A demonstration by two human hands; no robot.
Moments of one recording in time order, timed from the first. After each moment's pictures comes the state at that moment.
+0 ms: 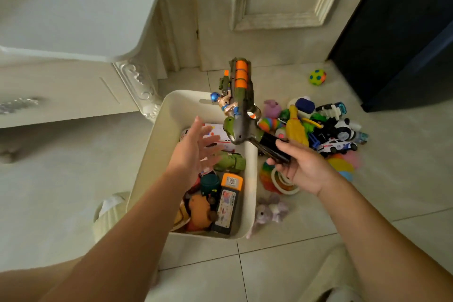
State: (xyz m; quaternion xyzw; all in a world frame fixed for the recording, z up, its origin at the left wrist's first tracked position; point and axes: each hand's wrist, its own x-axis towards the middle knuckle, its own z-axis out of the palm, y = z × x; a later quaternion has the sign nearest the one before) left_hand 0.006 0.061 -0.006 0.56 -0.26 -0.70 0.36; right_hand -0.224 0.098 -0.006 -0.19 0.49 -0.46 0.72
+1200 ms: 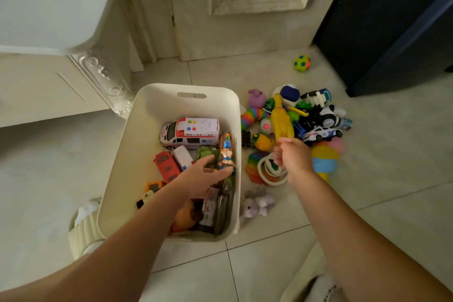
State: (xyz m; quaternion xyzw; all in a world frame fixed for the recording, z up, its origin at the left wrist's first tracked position) left_hand -0.019 0.075 -0.060 0.58 -0.48 -0.66 0.04; right_hand -0.242 0.077 -0.069 -0.16 0.77 -0.44 0.43
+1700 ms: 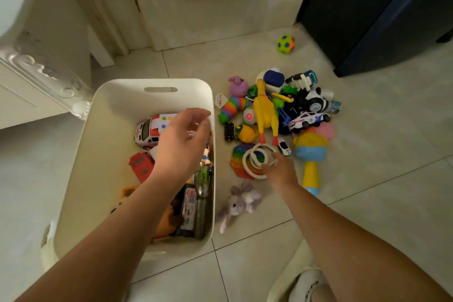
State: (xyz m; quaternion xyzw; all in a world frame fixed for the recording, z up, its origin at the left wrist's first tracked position) left_hand -0.075 0.059 -0.008 0.59 -0.62 -0.41 0.31; right_hand -0.288 0.106 -0.178 -0.32 0.86 -0.18 0.34
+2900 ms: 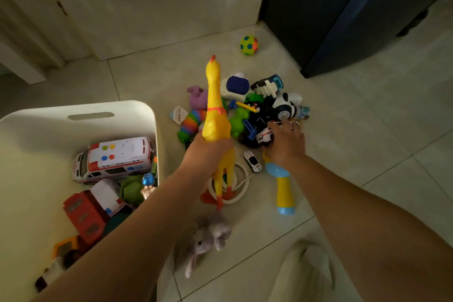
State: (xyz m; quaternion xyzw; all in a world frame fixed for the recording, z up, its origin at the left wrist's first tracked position) left_hand -0.209 0.006 -0.059 0.63 -0.39 -0.66 0.13; right_hand -0.418 0.033 -0.162 -0.48 0.86 0.06 0.18
